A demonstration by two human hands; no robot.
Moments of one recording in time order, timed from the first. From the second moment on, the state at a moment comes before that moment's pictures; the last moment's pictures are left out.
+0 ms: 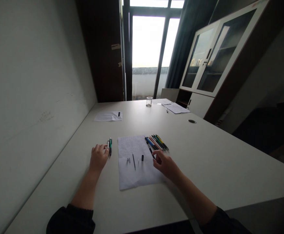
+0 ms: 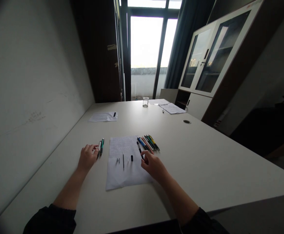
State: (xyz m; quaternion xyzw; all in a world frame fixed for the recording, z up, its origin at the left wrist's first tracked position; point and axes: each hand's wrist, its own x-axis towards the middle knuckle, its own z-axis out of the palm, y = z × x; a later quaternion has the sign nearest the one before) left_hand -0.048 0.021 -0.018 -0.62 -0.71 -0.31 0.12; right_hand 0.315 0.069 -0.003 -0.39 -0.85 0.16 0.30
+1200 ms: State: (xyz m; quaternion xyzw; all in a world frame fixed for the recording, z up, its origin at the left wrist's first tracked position) left_hand 0.044 -0.003 0.023 -0.85 -0.42 -0.31 0.02; right_hand 0.286 0.052 0.013 -0.19 -0.88 0.19 0.38
